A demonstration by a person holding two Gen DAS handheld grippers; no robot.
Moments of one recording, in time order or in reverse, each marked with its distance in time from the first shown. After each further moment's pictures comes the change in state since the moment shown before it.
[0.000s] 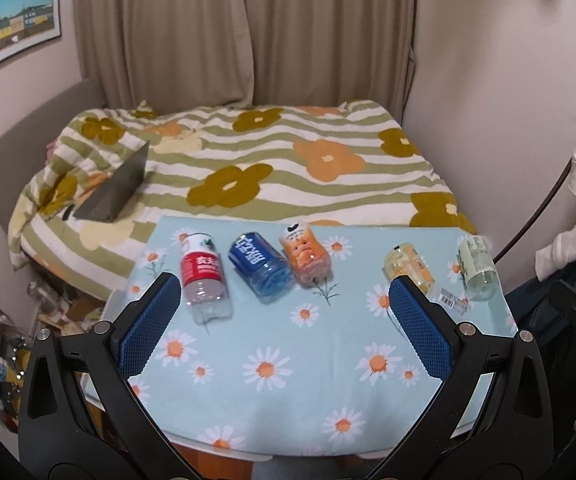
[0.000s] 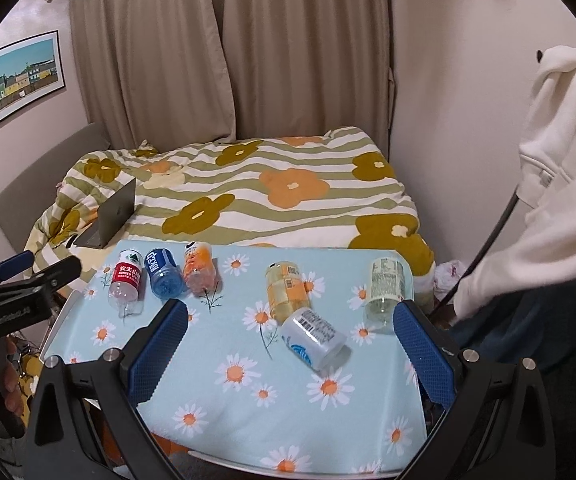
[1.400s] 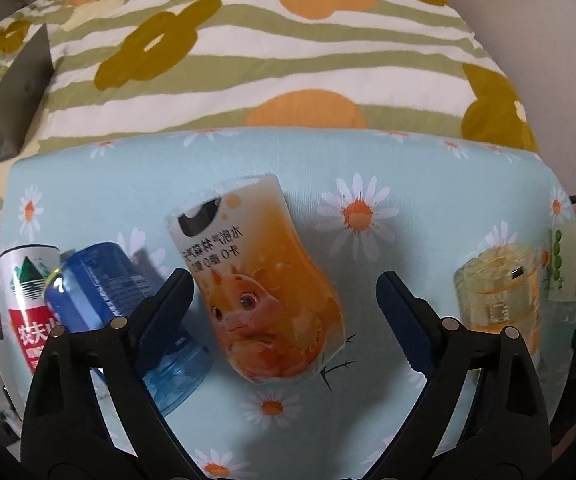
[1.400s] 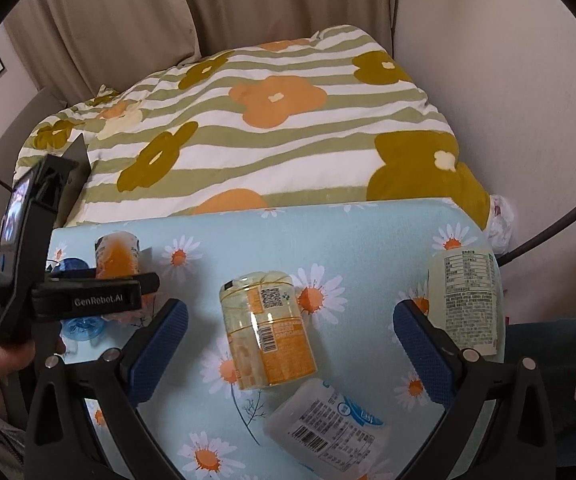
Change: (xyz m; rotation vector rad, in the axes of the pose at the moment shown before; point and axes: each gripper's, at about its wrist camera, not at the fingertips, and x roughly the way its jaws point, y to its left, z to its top) left arm 0.326 -0.039 0.018 0.048 0.644 -0.072; right arm 0.230 -0.027 0.037 0.120 0.357 0.000
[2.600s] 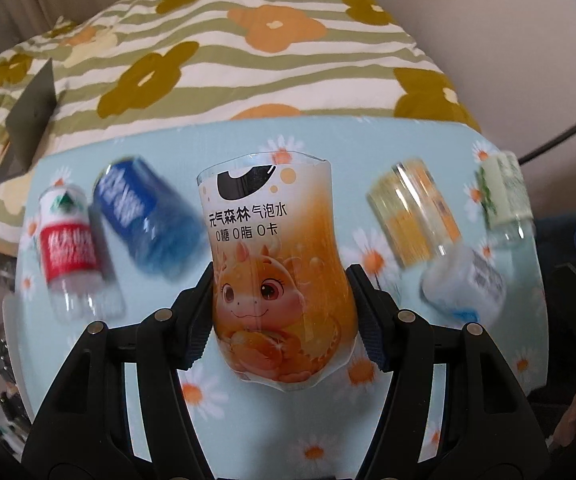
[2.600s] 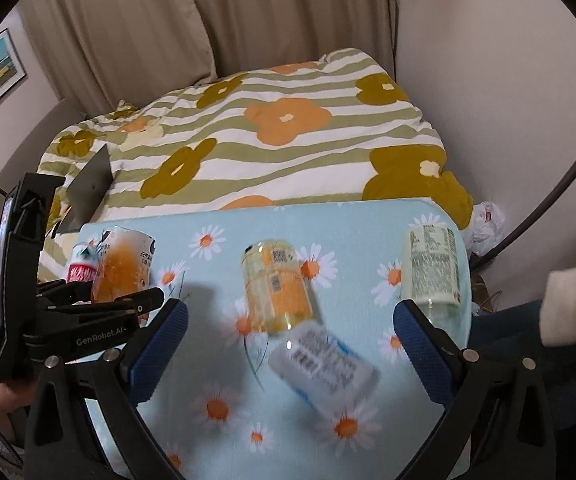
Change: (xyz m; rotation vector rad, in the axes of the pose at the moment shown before) left arm -0.089 -0.029 -0.100 0.081 -0.161 -0.050; right arm -0.074 -0.002 -0.048 -0.026 -0.090 0.041
